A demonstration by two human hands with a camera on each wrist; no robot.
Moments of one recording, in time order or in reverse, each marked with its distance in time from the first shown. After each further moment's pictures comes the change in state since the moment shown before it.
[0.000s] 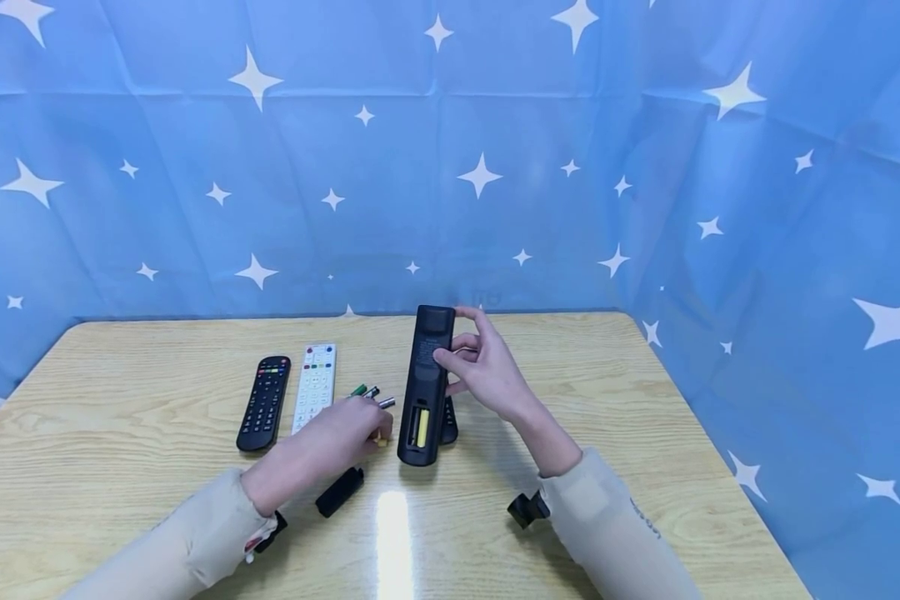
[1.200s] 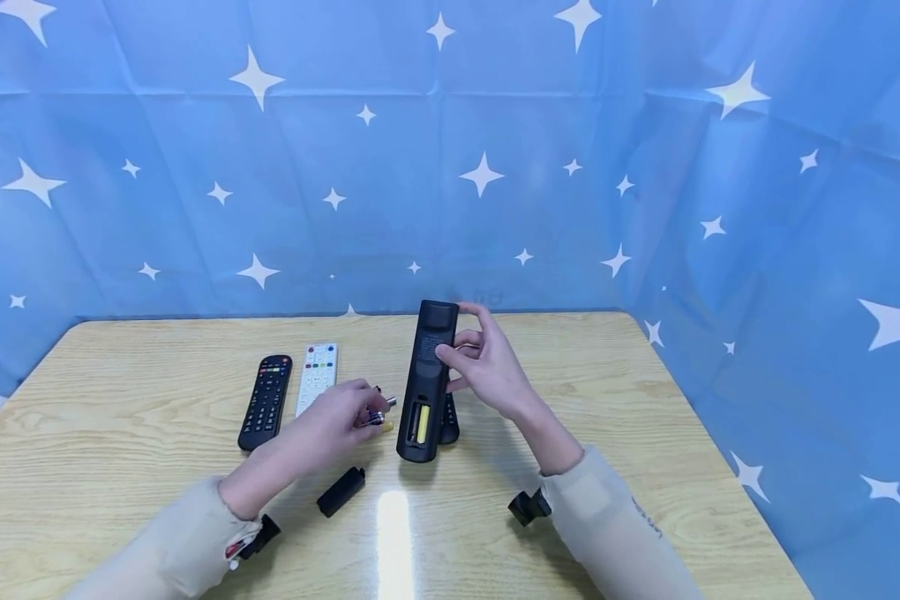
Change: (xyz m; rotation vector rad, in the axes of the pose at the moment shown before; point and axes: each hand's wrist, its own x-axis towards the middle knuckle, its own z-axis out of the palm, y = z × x) left_hand -0.009 -0.004 -0.012 -0.338 0.136 -0.105; right_hand 0.001 -0.003 0.000 0.006 0.011 -0.012
